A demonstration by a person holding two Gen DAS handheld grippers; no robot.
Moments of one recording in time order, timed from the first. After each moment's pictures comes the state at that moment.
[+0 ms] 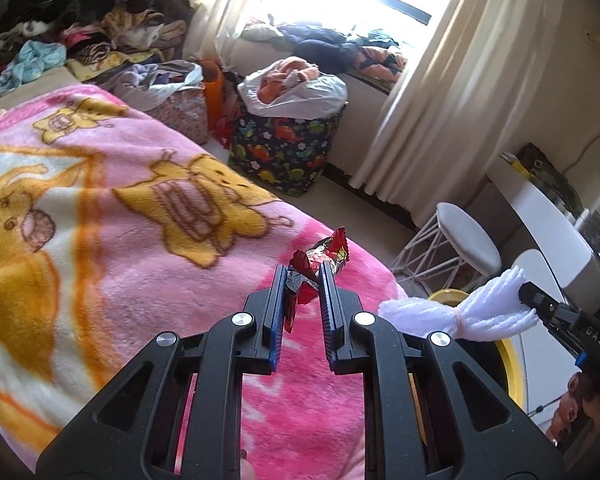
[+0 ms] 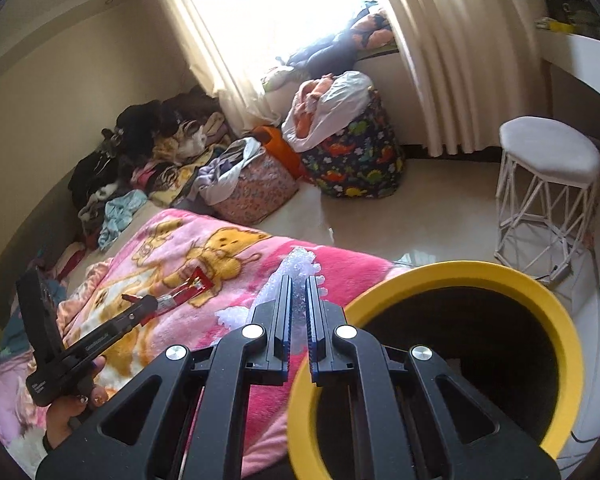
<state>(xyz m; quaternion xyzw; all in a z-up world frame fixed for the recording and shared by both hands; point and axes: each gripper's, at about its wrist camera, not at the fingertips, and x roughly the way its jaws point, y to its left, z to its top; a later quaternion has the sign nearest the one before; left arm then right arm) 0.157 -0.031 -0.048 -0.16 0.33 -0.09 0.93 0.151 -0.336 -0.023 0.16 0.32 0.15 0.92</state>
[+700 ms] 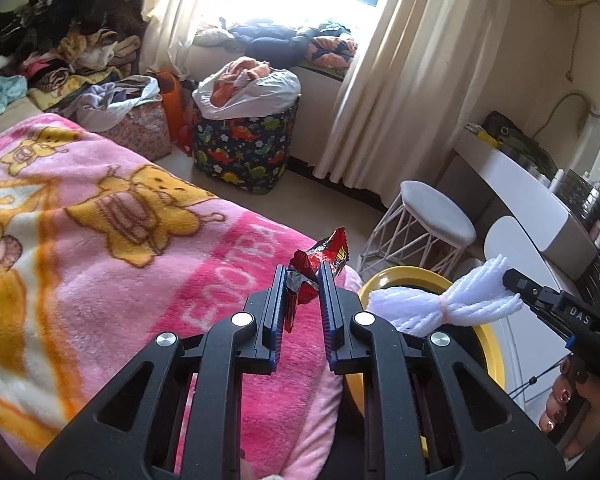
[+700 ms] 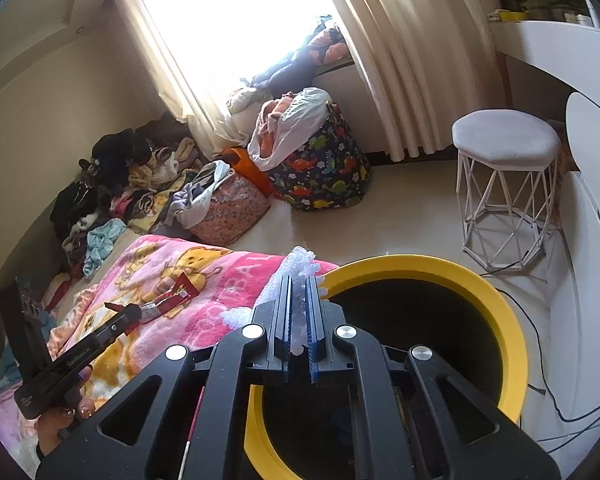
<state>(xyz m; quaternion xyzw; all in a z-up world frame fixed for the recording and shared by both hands) 0.141 -0.089 -0.033 -0.12 0.32 -0.14 0.93 0.124 -0.392 -0.026 0.19 0.31 0.10 0.93</state>
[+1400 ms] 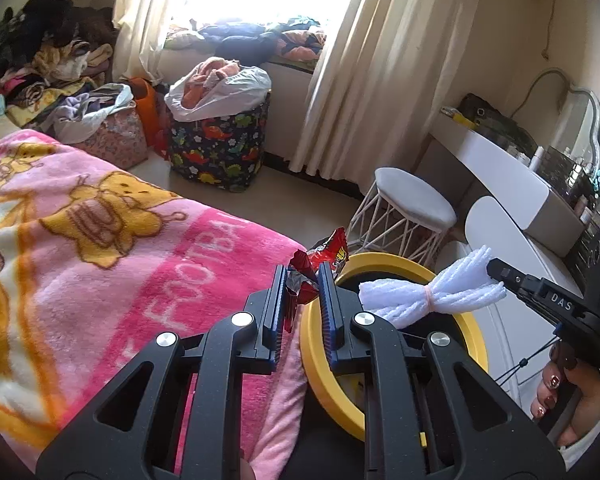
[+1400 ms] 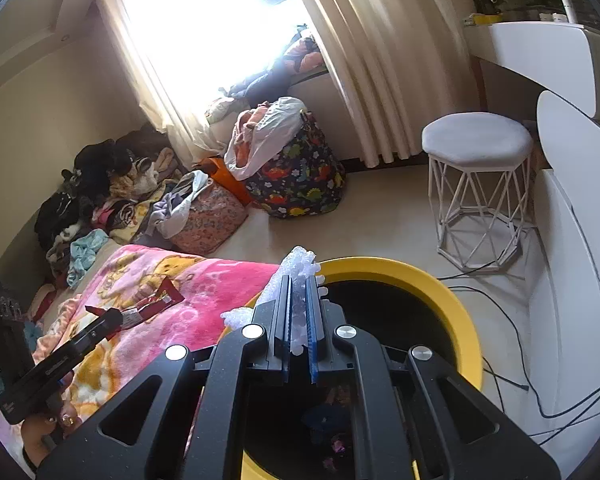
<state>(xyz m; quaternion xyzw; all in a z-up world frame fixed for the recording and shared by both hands) 0.132 -0.126 -0.028 -0.09 0.32 -0.18 0.93 0.108 -0.420 -0.027 0.19 0.30 0.06 0.93</state>
